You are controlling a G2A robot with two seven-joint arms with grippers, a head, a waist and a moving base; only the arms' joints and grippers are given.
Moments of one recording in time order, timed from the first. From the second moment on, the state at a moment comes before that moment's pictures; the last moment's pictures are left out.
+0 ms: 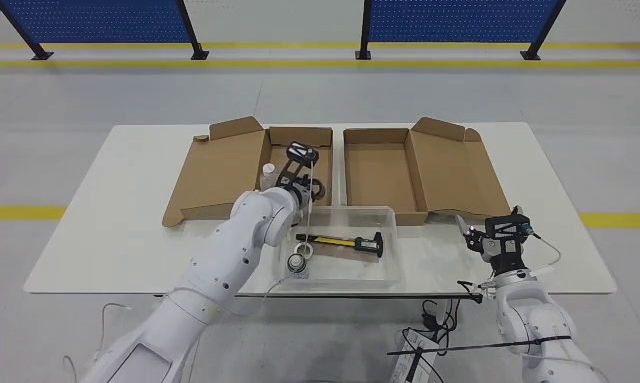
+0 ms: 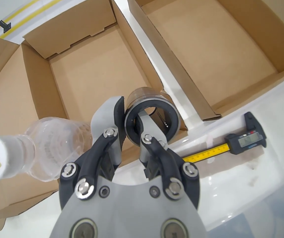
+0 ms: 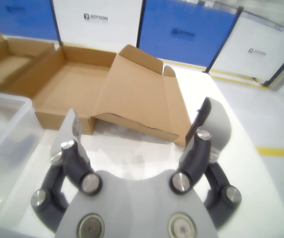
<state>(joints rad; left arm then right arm) 0.88 -1.32 -0.89 -1.33 1.15 0.09 -0.77 -1.73 -1.15 1.60 -1.80 -1.33 0.00 0.00</state>
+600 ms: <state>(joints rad) 0.84 -1.36 -0.86 -1.20 1.12 0.08 -0.75 -1.73 -1.15 1.60 -1.80 -1.33 0.00 0.00</state>
